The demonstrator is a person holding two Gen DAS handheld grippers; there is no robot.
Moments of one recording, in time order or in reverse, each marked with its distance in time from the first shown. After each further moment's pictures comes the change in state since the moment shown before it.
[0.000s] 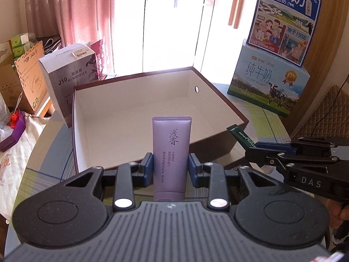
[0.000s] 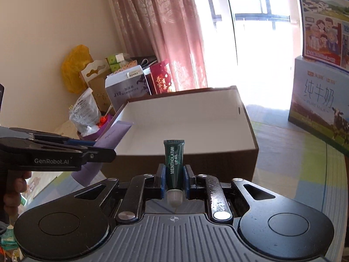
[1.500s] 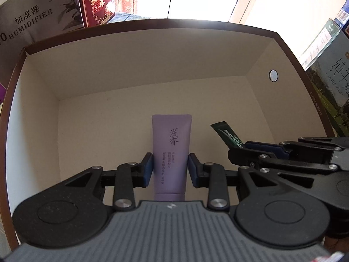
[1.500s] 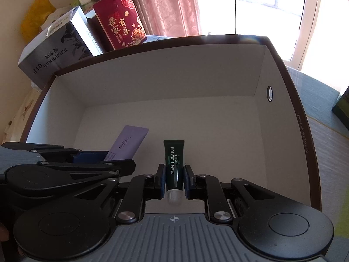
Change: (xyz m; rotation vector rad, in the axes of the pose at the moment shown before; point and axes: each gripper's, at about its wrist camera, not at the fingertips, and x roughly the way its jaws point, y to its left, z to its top) left arm 0.230 0.068 0.059 -0.172 0.347 0.065; right arm 0.239 -0.072 0.080 0.051 0.411 -0.071
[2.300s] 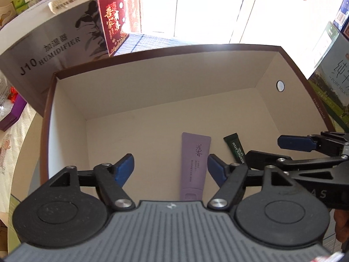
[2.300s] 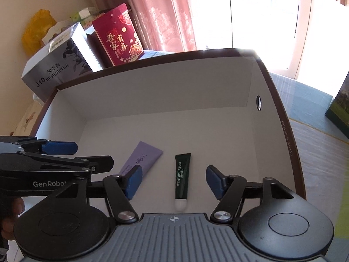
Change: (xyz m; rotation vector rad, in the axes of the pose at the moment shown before) left arm -0.036 0.013 0.005 0.046 -0.079 0.068; right arm -0.020 -0.007 -0.006 0.023 -0.093 0.017
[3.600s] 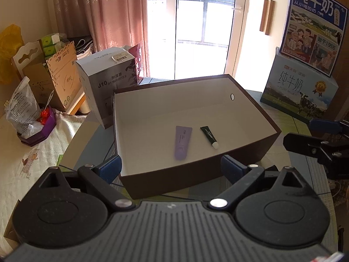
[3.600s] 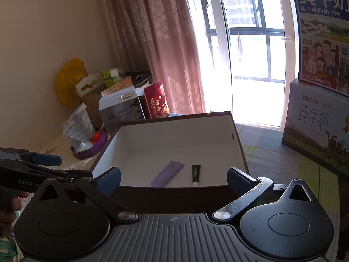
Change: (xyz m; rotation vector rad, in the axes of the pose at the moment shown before) left arm -0.200 -0.015 -0.133 0.045 -0.284 0.035; right arm -0.198 0.057 -0.127 -0.070 -0.398 0.026
